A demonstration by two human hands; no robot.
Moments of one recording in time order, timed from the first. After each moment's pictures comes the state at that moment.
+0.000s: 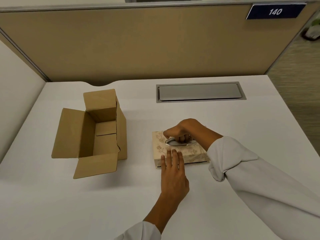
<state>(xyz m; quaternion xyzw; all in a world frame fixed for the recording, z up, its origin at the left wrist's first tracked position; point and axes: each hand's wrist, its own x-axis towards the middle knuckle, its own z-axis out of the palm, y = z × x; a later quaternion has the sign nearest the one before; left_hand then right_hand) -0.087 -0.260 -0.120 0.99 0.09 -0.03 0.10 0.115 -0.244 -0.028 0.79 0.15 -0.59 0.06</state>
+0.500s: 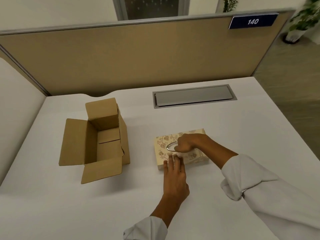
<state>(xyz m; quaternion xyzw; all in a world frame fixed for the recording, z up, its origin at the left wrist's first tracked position) -0.101 -0.254 -0.121 0.99 0.04 -0.10 0.10 0.064 -0.290 -0.027 0.86 0.29 -0.42 0.05</state>
